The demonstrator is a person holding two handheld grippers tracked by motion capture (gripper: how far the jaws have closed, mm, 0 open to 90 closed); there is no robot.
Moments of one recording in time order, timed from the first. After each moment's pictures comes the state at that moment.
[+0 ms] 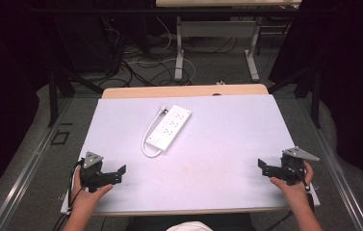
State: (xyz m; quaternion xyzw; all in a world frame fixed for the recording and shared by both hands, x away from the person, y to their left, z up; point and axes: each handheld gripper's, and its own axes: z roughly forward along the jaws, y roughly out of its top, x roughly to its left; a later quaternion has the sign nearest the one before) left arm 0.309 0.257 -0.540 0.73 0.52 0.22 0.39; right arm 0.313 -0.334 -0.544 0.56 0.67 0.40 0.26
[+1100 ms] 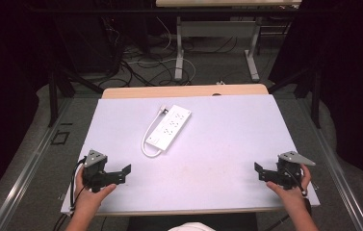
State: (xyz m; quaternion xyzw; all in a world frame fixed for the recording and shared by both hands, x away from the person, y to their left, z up) left arm 0.299 0.240 -0.516 0.73 0.50 0.19 0.42; right arm 0.301 -0.319 -0.544 0.54 0.68 0.40 0.28
